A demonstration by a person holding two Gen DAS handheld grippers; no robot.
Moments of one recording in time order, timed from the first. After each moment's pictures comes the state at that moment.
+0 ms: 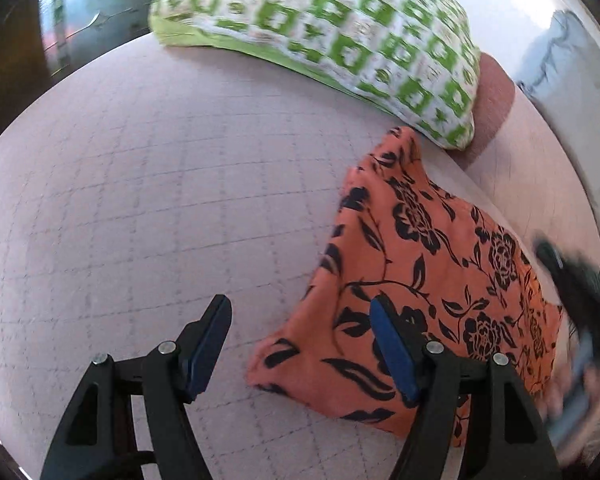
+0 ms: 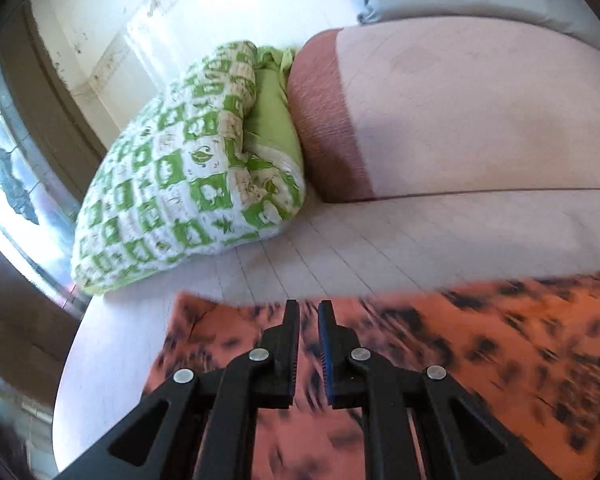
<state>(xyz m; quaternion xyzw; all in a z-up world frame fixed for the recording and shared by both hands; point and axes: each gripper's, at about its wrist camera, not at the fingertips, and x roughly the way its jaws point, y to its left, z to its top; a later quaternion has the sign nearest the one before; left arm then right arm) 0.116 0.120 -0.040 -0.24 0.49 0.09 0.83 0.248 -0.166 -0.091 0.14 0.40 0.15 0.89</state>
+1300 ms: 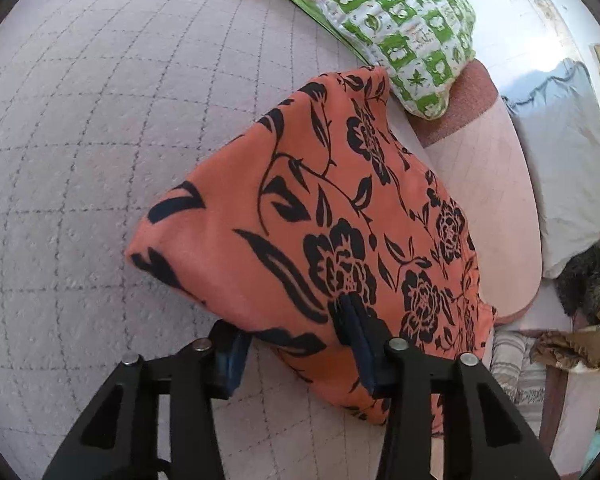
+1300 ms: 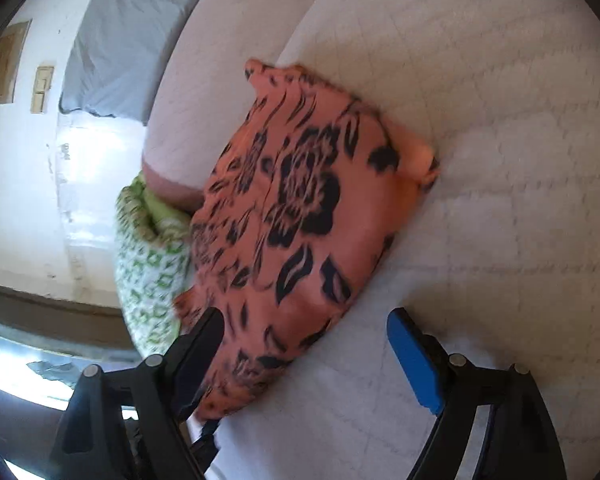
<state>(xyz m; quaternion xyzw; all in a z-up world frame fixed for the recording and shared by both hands) 0.097 0.085 -0.086 -0.40 0.49 0.01 0.77 0.031 -0.362 -0.182 0.50 0.39 0.00 0.77</state>
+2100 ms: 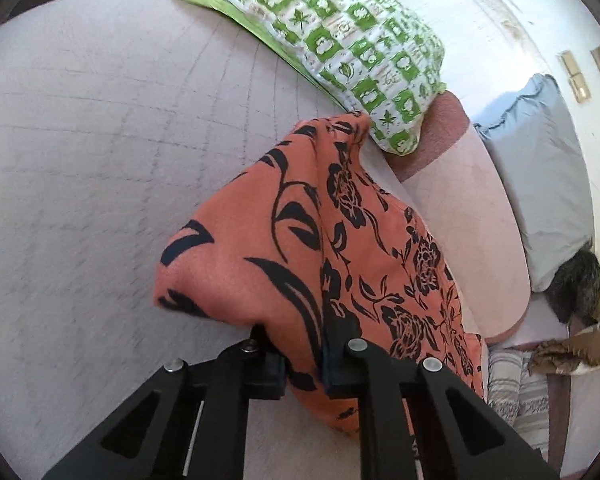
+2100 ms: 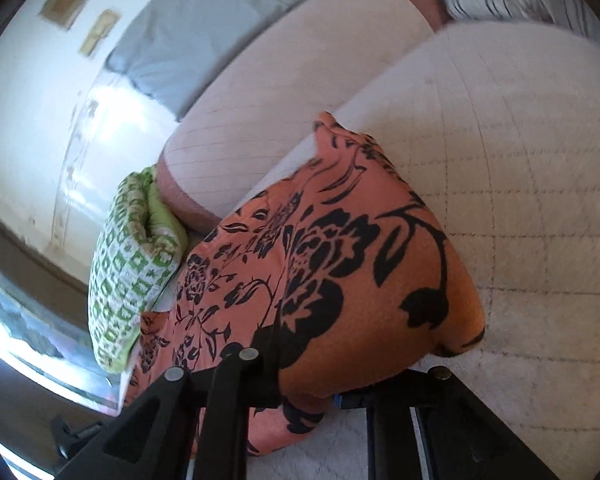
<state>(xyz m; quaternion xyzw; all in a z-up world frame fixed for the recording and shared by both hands) 0.063 0.085 -0.061 -0.39 0.41 0.02 0.82 0.054 -0.356 -0.146 0.37 0.34 0.00 0.87</state>
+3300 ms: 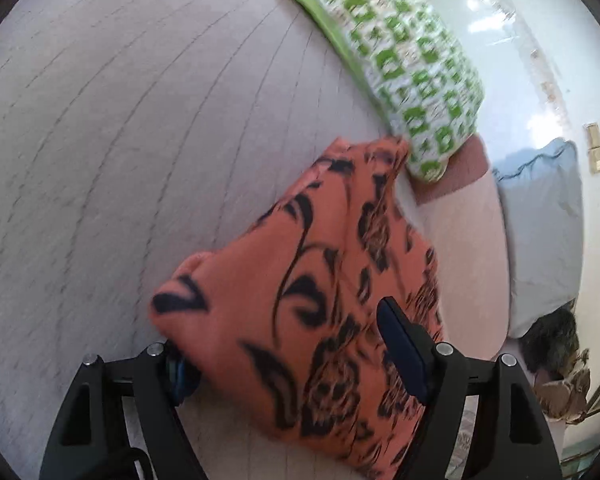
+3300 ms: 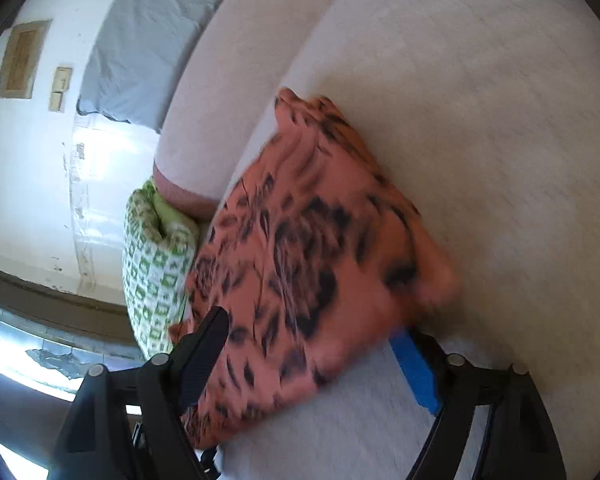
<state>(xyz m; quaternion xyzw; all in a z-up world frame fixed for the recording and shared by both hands) 0.054 0.104 -0.091 -0.49 0.38 0.05 0.78 0.011 -0.387 -0.187 0.51 0.35 0.00 0.79</state>
